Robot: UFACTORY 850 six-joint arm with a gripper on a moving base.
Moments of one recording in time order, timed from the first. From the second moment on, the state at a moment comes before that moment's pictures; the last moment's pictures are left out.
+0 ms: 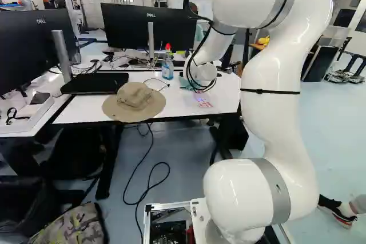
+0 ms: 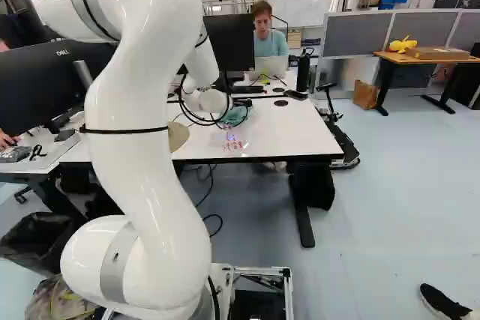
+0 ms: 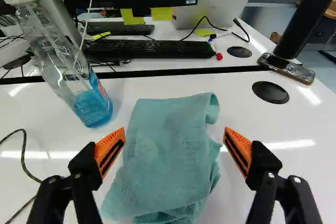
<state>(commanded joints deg) -1.6 -26.2 -54.9 0.0 34.3 0.0</state>
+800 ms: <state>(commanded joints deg) -1.6 -28.4 -57.6 0.0 31.7 0.0</state>
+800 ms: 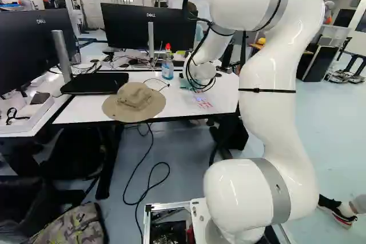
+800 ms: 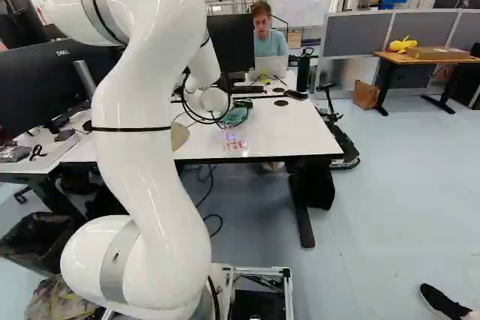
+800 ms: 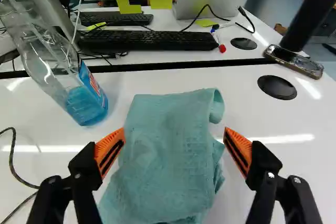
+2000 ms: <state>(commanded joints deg) -1.6 -26.7 -57.3 0.0 31.7 0.0</state>
